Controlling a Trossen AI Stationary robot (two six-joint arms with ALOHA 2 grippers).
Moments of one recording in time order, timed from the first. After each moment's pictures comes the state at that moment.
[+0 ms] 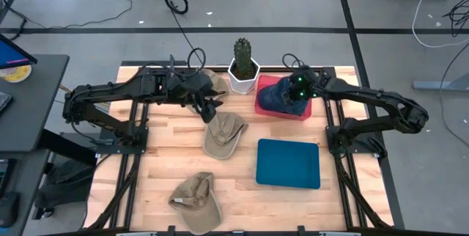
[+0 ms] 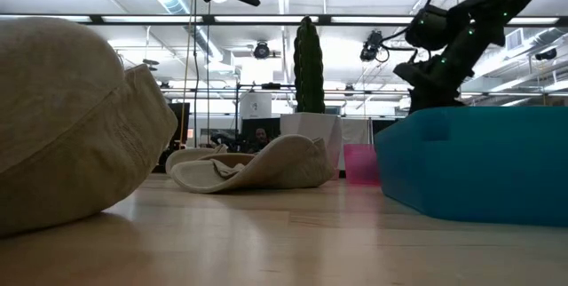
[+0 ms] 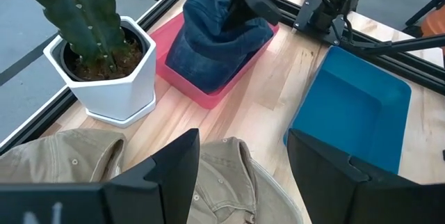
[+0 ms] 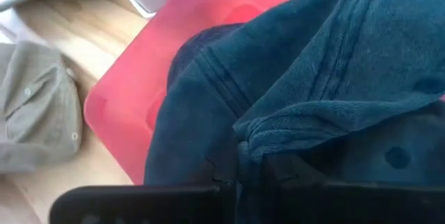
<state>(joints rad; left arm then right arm) 0.09 1.35 1.43 -0.71 -0.21 -0.35 -0.63 1.18 0.68 -0.42 -0.05 0.45</state>
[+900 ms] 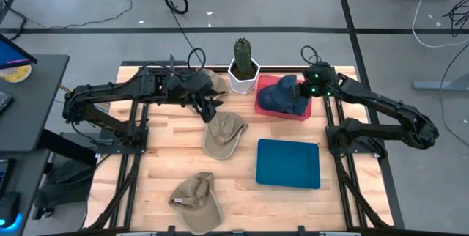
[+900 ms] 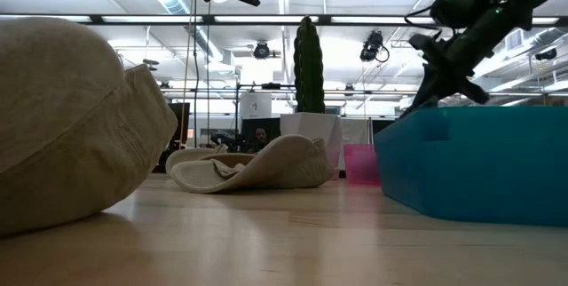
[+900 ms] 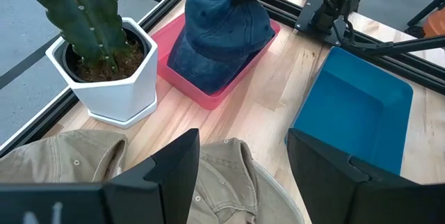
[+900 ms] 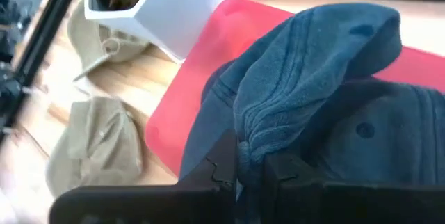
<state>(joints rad) 0.09 1.35 1.43 -0.71 -0.22 -0.34 -0.72 0.95 0.67 -0.48 -0.14 0.61</state>
